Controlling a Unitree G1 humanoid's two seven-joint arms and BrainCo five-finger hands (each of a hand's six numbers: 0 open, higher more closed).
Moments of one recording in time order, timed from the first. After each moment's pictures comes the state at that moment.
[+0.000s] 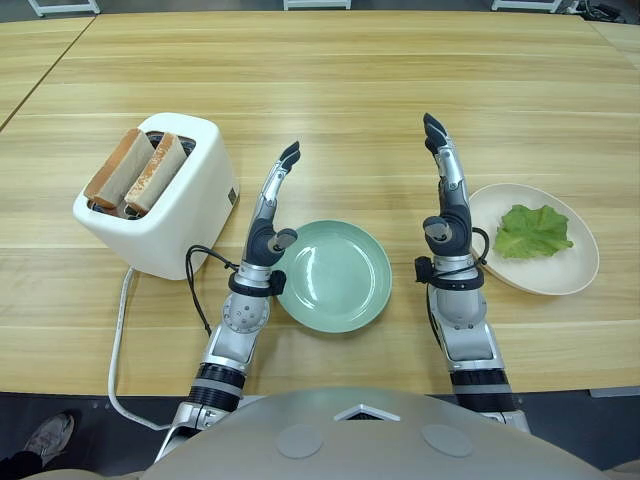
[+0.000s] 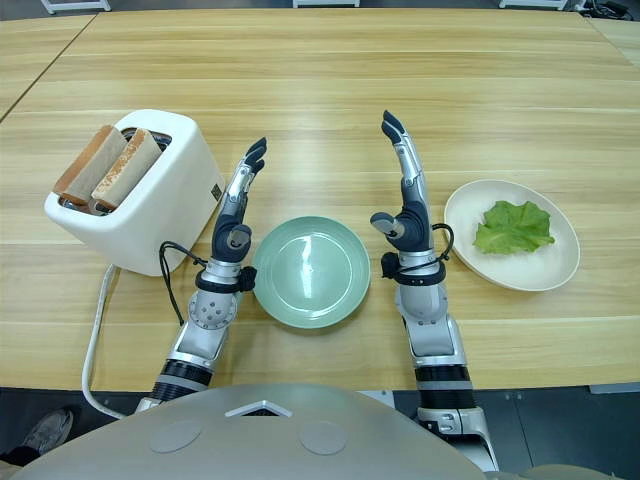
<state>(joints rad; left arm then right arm) 0.08 0.00 -0.19 0.11 0.35 -0.77 0.16 0.10 -0.10 0.04 -0.10 -0.38 -0.68 -0.20</state>
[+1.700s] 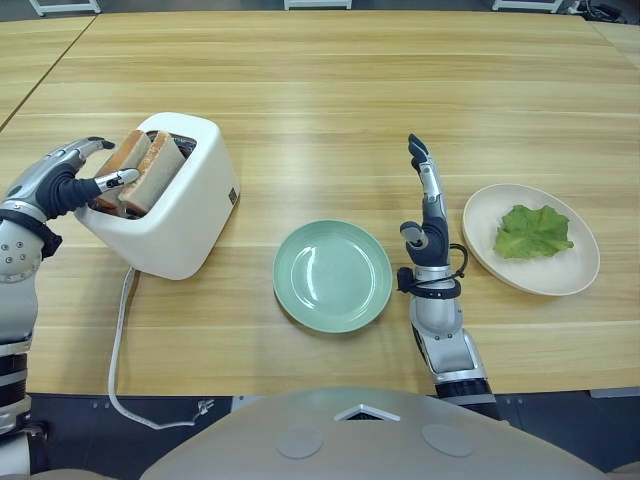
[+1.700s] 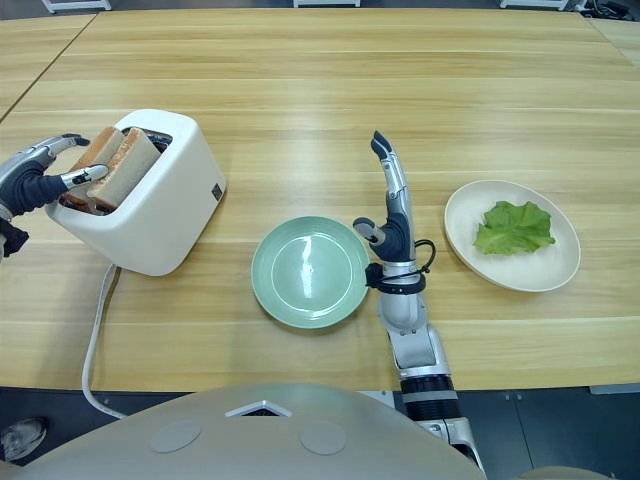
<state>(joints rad) 0.08 0.85 0.35 -0.16 0.47 0.06 -0.44 0.15 -0.04 0.09 -0.06 -0.47 -0.63 -0.30</state>
